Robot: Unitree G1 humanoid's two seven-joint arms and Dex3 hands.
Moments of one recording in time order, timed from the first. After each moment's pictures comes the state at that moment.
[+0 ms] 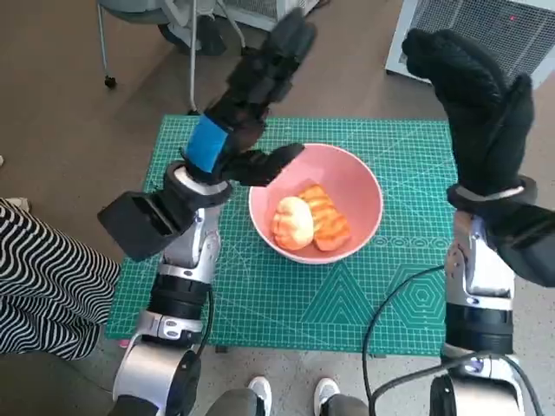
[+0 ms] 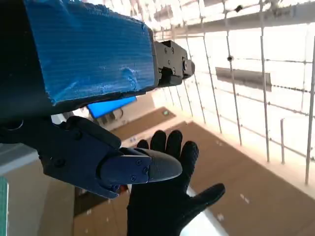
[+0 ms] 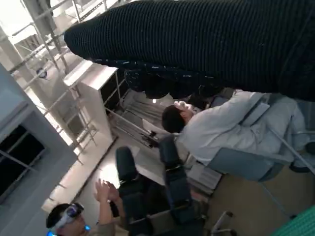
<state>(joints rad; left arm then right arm) -0.80 0.04 0.09 0.55 -0.24 -0.64 -0.47 -0.73 -0.23 -0.15 0.35 0.23 -0.50 0.36</state>
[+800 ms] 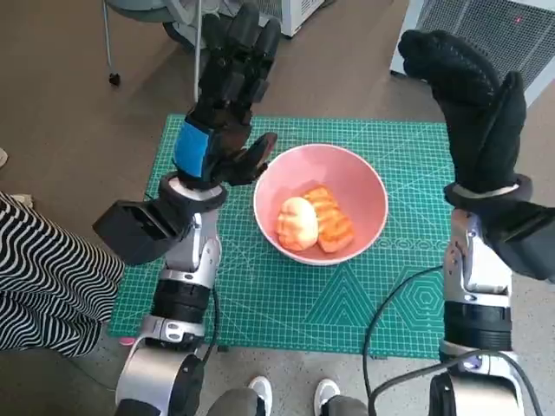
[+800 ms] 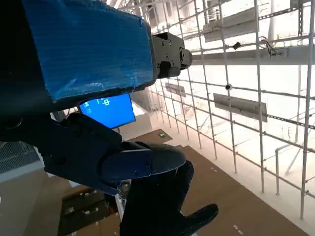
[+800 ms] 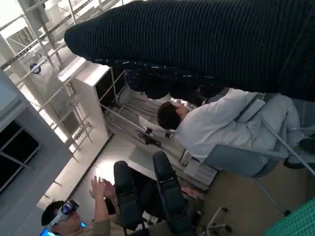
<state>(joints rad) -0.77 0.01 0.12 0.58 -0.27 -0.69 -0.43 -0.73 -0.22 -0.15 0.37 0.23 -0.50 0.36</state>
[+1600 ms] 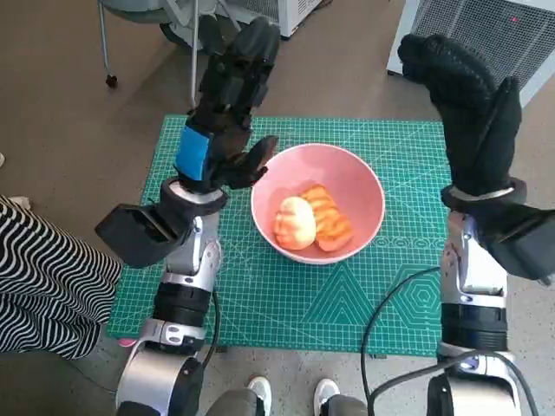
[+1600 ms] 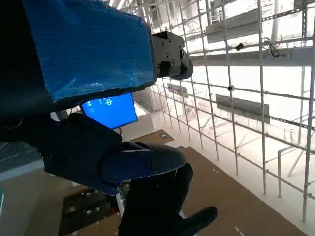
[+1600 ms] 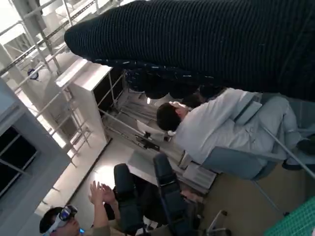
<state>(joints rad) -0.76 0.02 0.13 0.58 -0.28 -0.69 -0.42 -0.72 -0.21 -0.14 0.39 0.23 -0.52 0.35</state>
